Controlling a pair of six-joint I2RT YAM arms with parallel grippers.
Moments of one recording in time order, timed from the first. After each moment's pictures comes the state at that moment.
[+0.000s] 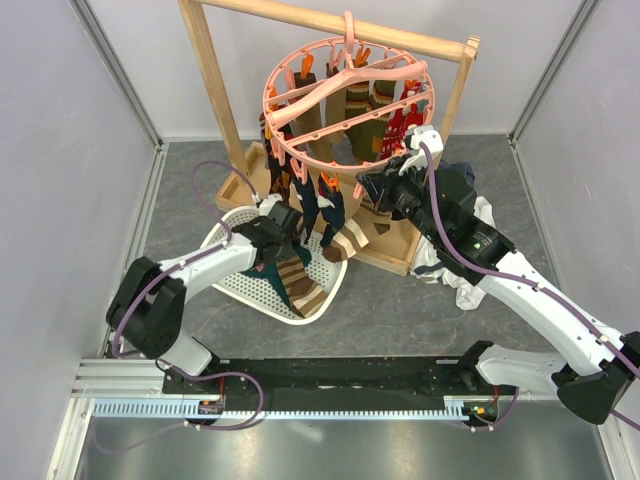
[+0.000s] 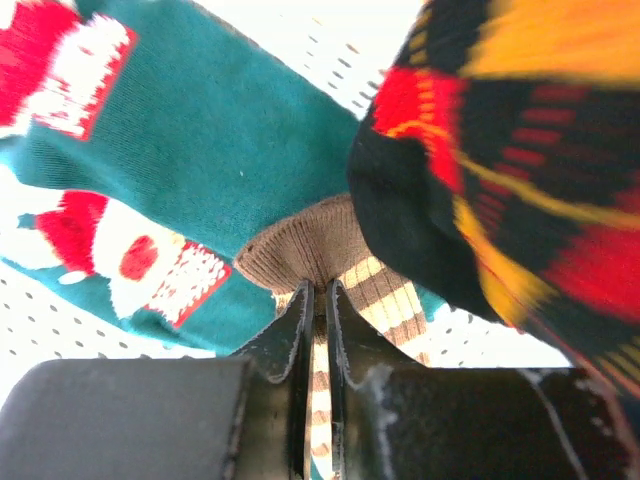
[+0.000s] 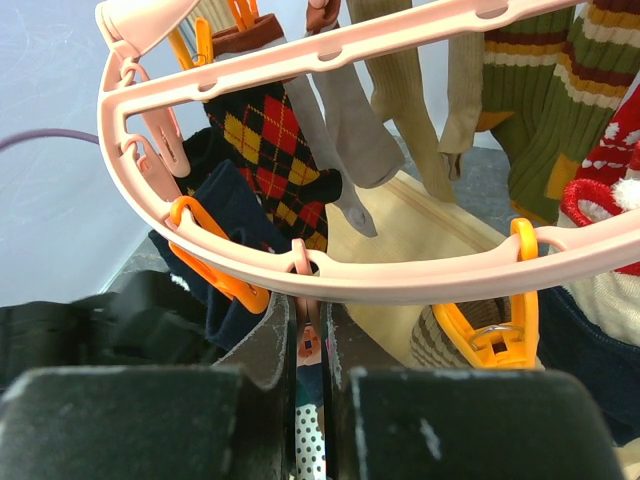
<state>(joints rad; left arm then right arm) -0.61 1.57 0.95 -0.44 -0.37 -0.69 0.72 1.13 1.20 -0.12 0.17 0.32</state>
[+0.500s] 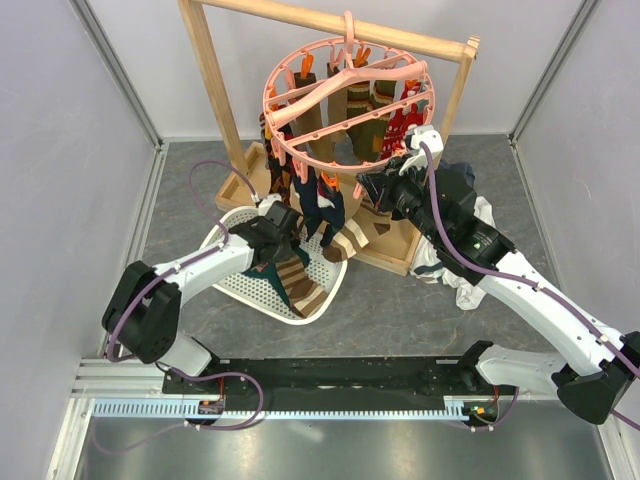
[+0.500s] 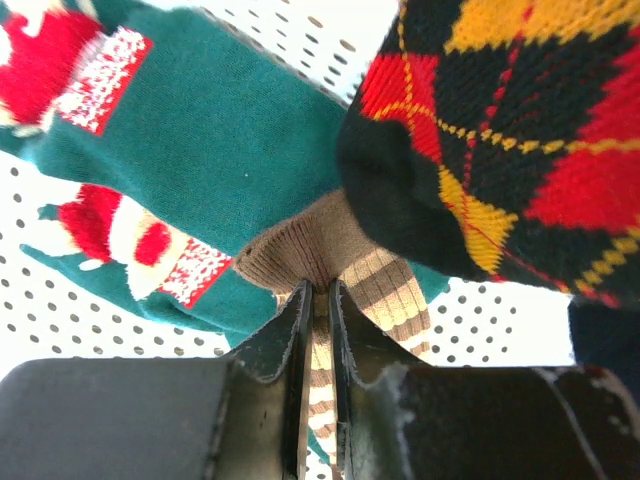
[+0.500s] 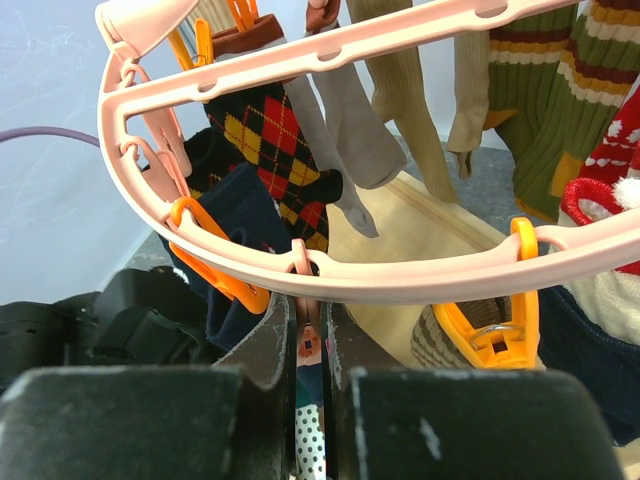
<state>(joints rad) -0.61 1.50 0.95 -0.47 -0.36 -0.67 0.72 1.13 1.20 -0.12 0.17 0.32</state>
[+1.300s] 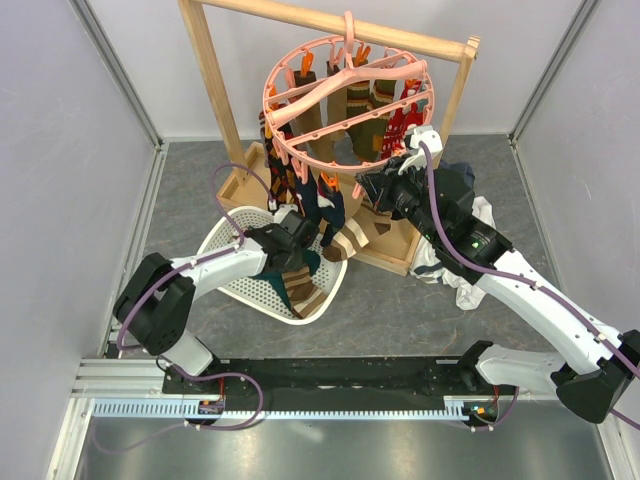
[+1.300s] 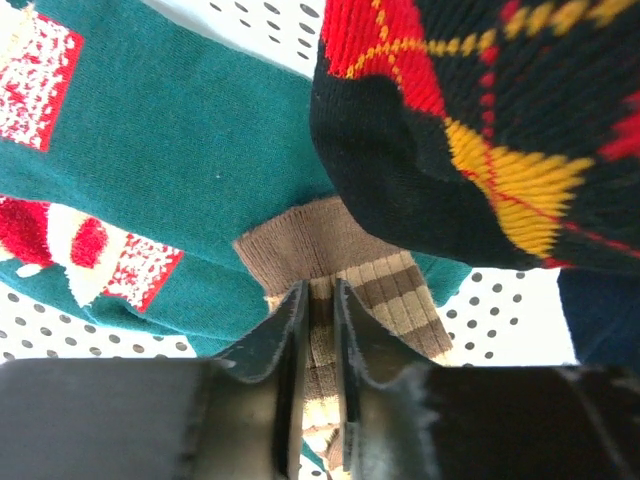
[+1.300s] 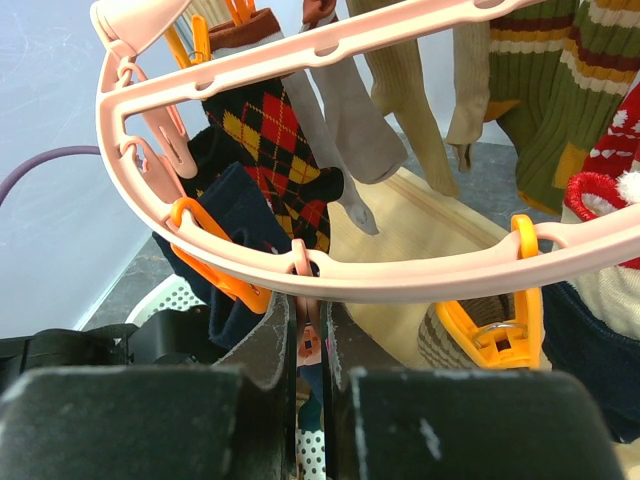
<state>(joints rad) -0.70 1.57 0.94 -0.45 -0.36 -0.64 0.72 1.14 1.19 -0.11 0.17 0.34</state>
